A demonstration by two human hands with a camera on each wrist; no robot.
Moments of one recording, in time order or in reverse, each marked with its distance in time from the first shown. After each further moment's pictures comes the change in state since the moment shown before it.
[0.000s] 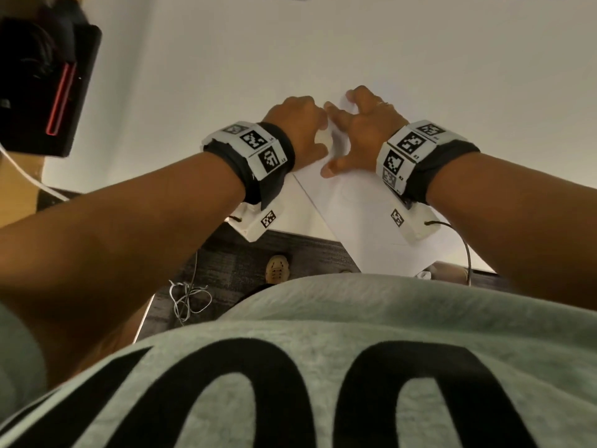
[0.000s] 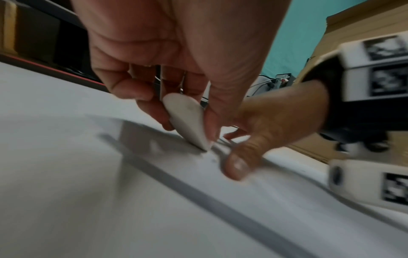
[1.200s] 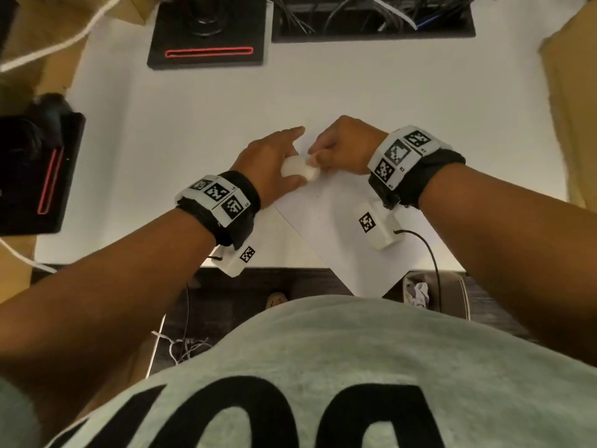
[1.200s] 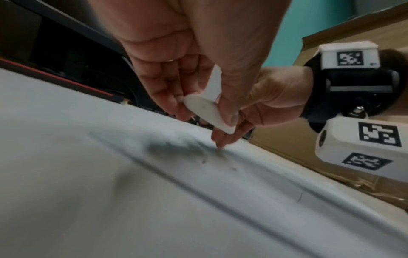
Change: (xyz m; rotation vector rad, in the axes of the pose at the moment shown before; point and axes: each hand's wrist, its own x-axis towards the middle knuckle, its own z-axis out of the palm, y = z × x) left_hand -0.005 -0.011 -0.002 -0.348 0.165 0.171; right_hand -0.030 0.007 -0.041 0.615 0.074 0.025
